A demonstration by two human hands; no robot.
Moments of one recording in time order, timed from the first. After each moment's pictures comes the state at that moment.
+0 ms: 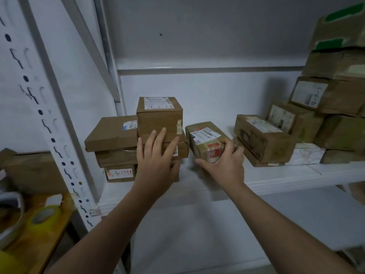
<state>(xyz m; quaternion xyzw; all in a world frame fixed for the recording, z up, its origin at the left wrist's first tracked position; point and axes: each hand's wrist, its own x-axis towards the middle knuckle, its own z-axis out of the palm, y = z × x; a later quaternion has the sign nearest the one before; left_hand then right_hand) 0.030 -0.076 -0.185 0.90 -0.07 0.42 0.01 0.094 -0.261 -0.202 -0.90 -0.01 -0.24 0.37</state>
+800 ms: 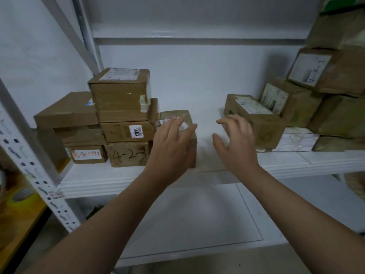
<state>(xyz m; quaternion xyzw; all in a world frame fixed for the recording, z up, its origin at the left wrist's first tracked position) 0.069 -0.176 -0.208 0.91 -0.14 0.37 0.08 0.113 -0.353 -0.200 -0.85 -0.21 -0.34 0.34</state>
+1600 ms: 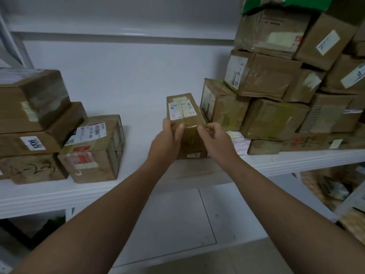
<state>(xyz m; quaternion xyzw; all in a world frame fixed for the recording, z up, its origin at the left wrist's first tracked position) 0.174 -0.365 -0.198 0.88 0.00 0.19 0.43 0.186 -0.506 -0.189 -0.84 -0.08 -0.09 0.54</state>
